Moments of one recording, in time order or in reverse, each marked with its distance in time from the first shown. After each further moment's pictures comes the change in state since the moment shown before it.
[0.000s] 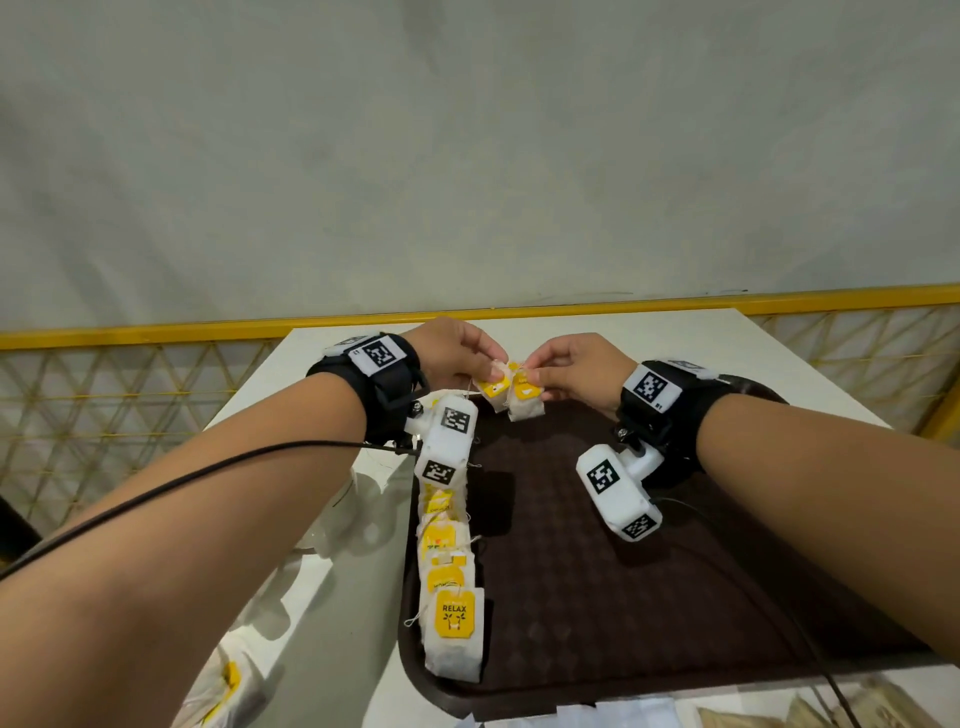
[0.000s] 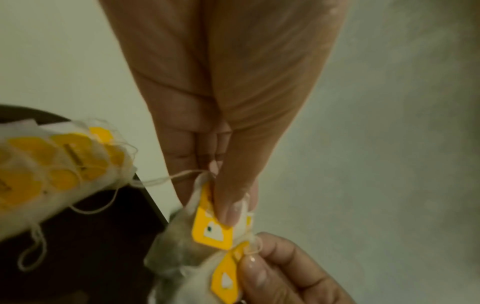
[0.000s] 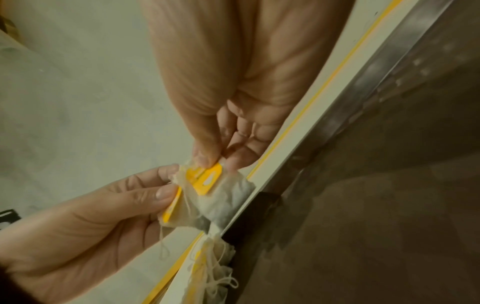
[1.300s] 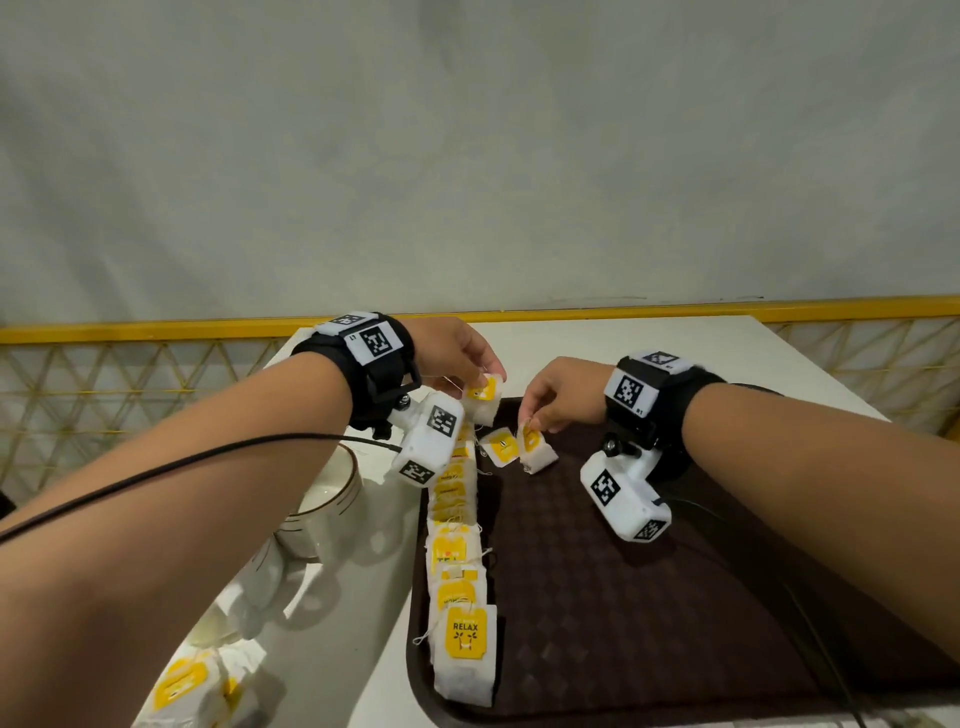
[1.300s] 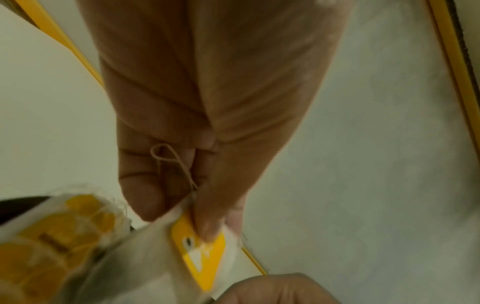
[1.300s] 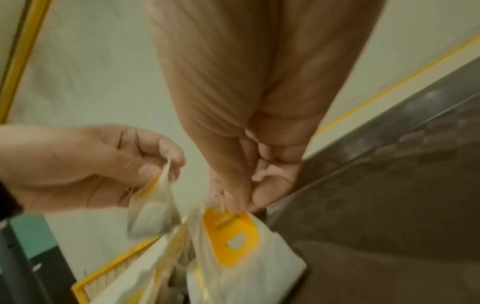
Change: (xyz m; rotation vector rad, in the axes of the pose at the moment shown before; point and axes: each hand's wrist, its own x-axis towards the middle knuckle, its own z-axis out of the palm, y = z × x) left_hand 0.000 0.009 -0.025 0.442 -0.131 -0.125; right_hand 0.014 -0.012 0.011 -0.700 -0.354 0.051
